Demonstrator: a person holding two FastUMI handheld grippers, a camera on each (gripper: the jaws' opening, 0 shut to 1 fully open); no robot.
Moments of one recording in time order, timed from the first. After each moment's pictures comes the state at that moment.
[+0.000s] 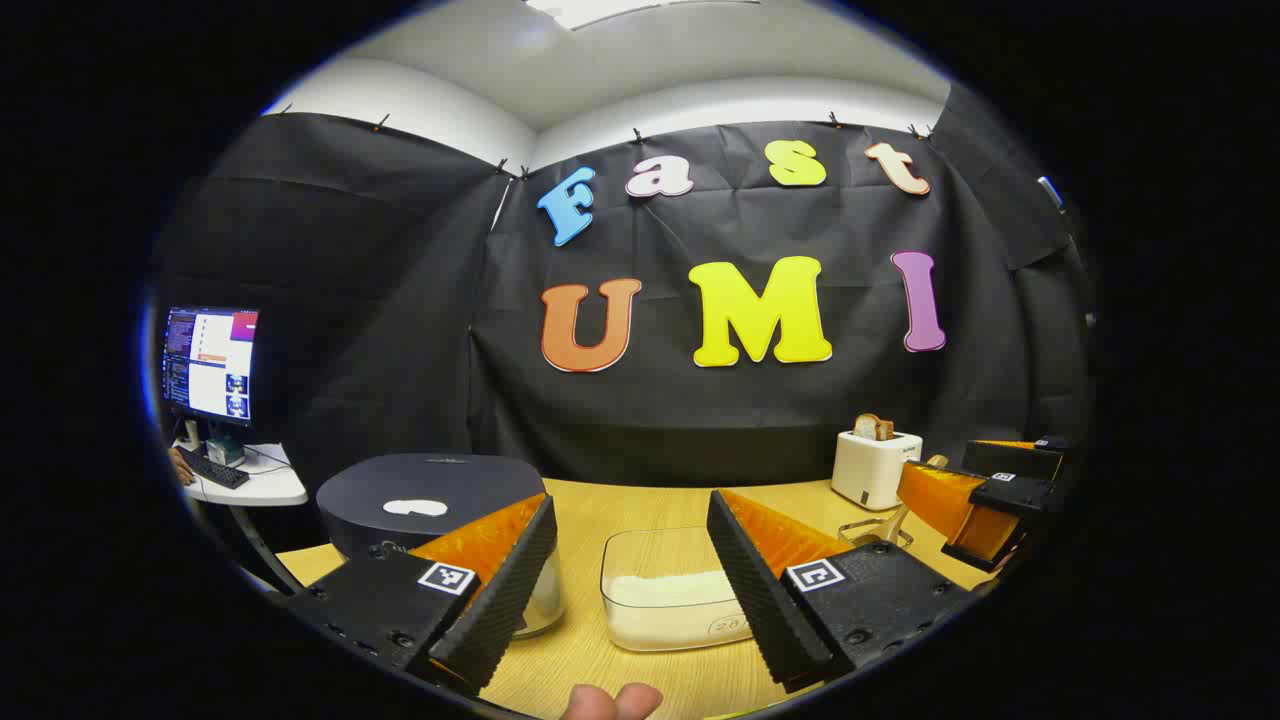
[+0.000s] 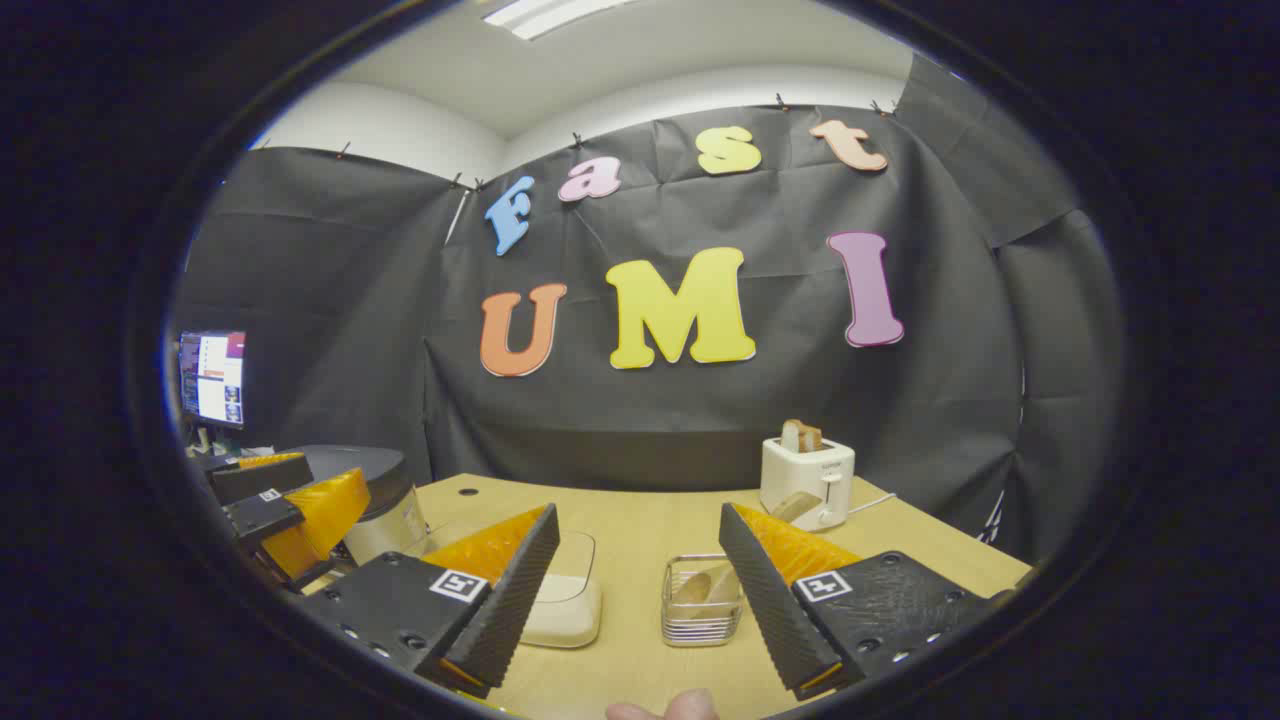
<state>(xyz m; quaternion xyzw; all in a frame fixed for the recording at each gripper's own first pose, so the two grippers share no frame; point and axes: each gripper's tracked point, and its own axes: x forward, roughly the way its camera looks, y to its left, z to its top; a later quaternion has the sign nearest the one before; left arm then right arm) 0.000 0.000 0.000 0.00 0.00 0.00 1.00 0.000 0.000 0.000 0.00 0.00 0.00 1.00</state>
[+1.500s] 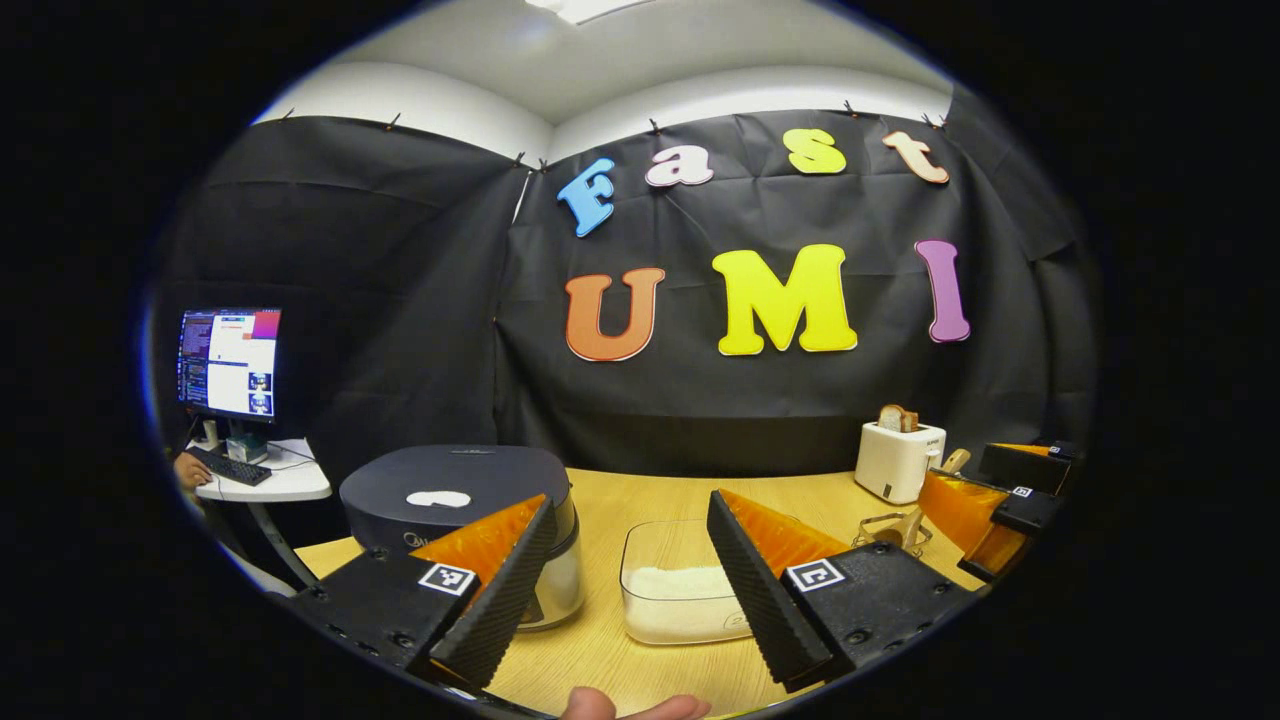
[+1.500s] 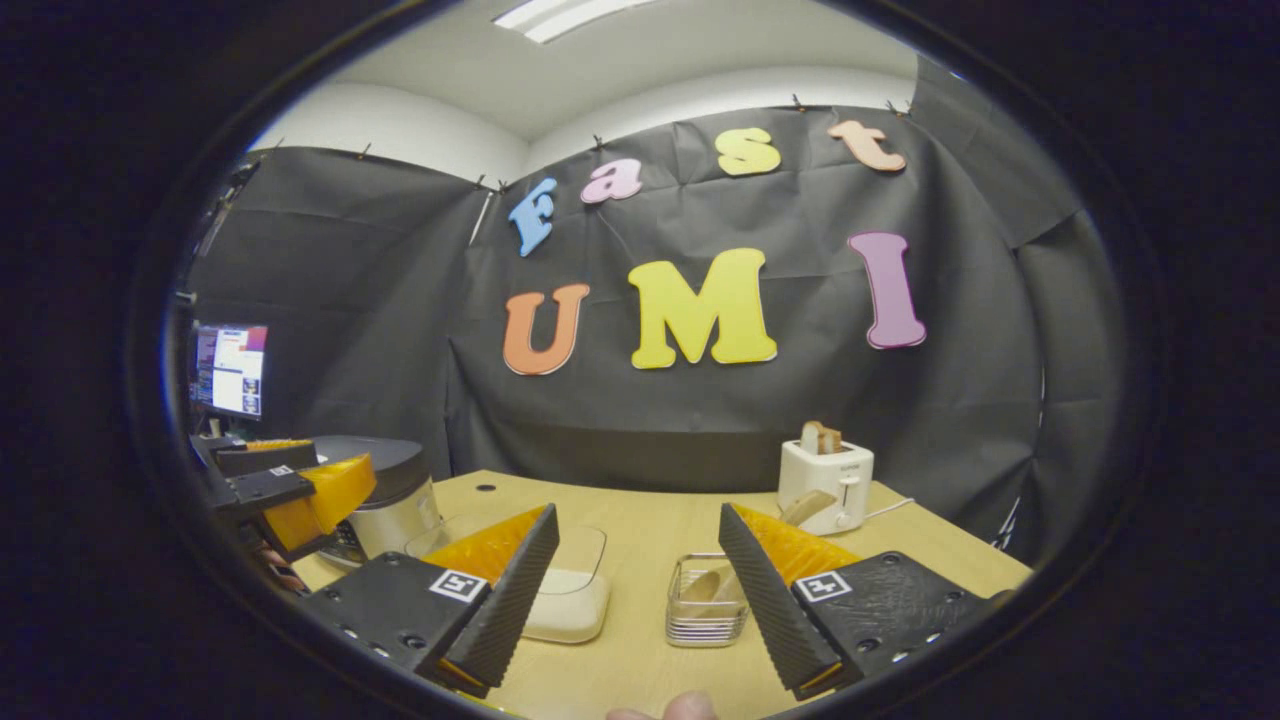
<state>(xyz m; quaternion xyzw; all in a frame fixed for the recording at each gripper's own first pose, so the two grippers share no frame) -0.002 0.016 -0.011 -0.01 0.03 0.05 1.00 0.001 -0.001 -0.009 0.00 0.00 0.04 1.00</state>
